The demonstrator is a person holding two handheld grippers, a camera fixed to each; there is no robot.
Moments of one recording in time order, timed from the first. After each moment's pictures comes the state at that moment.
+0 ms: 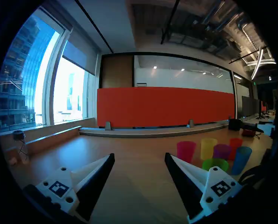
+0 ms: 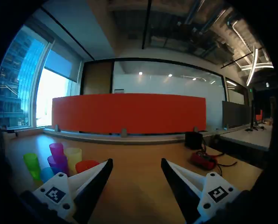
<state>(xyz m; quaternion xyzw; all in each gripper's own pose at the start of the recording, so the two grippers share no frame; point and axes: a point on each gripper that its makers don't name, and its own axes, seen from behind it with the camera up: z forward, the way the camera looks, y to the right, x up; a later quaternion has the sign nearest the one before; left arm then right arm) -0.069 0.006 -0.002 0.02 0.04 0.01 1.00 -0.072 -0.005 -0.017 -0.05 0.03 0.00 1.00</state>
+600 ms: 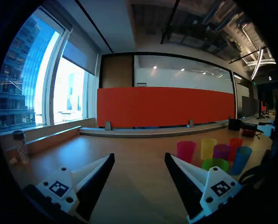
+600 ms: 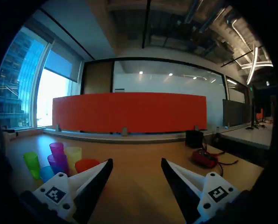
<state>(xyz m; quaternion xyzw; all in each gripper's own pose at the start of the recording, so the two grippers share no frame) -0.070 0.006 -0.001 0.02 0.04 0.01 1.00 -0.072 -0.003 -0.018 -0.04 0.02 0.01 1.00</state>
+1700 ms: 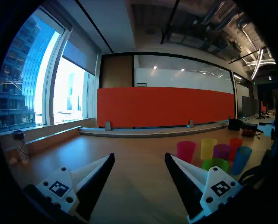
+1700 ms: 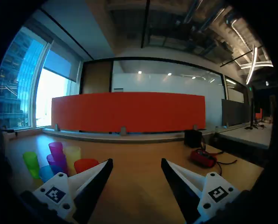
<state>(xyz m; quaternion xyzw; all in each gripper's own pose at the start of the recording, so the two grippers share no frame) -0.070 0.005 -0.002 0.02 0.04 0.01 1.00 -0.073 -0.001 -0.019 -0.05 0.02 0.01 1.00</state>
